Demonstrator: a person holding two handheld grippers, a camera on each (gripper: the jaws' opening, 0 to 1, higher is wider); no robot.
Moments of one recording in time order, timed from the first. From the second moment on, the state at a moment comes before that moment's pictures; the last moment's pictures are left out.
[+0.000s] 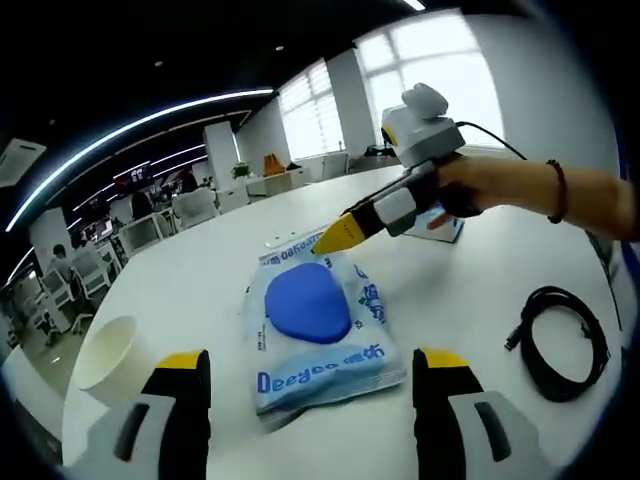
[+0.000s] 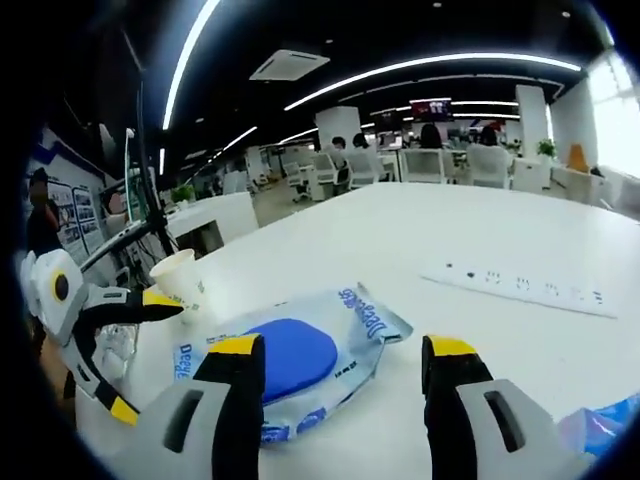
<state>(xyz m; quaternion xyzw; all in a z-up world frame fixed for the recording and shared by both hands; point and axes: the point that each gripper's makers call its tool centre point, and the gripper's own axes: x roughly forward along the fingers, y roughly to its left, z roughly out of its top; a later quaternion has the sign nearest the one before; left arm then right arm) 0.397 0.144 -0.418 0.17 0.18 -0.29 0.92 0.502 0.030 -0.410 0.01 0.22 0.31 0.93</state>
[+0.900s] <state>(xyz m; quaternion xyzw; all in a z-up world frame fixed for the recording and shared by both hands) 0.393 0.138 -0.425 0.14 0.19 -0.31 0.92 0.526 0.026 -0.424 0.04 0.21 0.28 0.94</state>
